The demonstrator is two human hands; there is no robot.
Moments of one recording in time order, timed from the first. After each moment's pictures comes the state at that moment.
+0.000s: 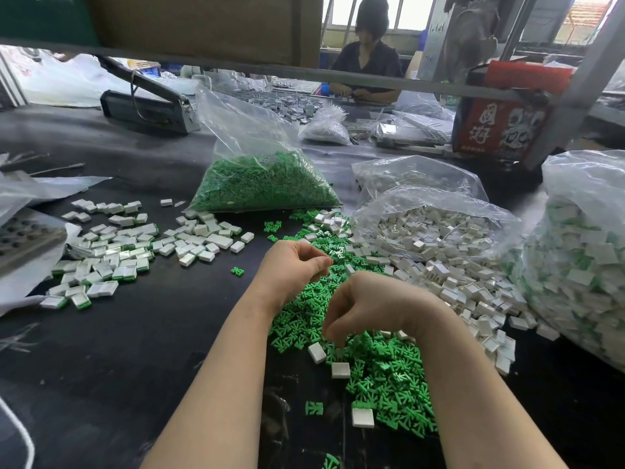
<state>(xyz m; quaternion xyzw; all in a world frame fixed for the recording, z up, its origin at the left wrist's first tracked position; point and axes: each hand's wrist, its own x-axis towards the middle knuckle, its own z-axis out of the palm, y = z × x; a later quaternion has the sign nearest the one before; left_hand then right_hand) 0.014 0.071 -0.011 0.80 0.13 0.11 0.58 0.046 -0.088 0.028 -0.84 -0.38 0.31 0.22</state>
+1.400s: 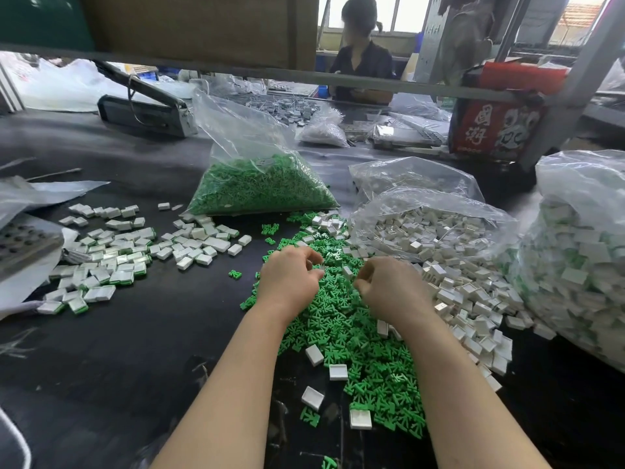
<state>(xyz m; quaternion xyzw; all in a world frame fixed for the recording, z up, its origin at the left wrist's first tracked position) 0.020 0.063 -0.021 0.92 0.16 0.16 0.32 0.064 -0.092 0.000 -0.97 -0.16 0.02 0.18</state>
